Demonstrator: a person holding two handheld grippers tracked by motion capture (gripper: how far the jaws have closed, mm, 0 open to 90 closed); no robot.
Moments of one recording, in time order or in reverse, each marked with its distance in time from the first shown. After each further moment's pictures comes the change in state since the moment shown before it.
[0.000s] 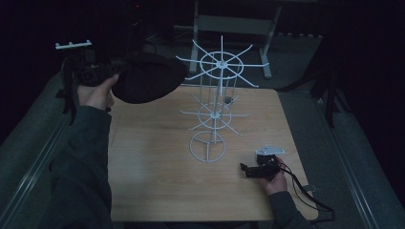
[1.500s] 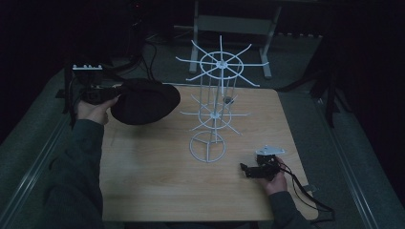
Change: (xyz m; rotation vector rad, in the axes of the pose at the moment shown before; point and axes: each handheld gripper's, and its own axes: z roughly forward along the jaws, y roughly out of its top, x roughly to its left) left arm 0.044 -0.045 0.010 0.201 0.116 0.107; right arm 0.000 0.000 0.000 0.000 0.000 -0.001
